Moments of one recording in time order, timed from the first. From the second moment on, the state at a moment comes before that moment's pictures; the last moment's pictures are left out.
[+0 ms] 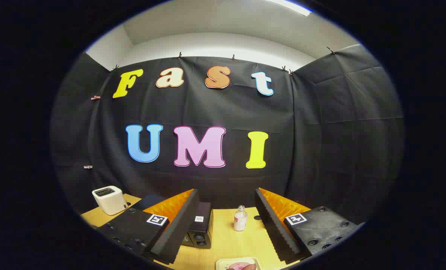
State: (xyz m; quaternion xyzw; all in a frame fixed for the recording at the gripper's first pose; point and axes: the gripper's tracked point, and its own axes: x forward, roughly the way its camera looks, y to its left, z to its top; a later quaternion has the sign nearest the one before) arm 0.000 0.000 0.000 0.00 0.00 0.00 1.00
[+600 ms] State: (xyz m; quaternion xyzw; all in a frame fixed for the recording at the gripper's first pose) arm 0.000 0.002 0.002 0.00 0.00 0.01 1.00
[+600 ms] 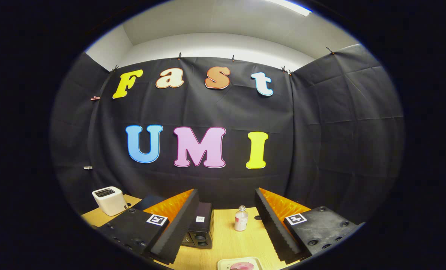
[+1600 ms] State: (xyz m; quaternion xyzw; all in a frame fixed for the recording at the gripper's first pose) arm 0.035 0.194 -0.108 0.04 0.08 0.08 0.99
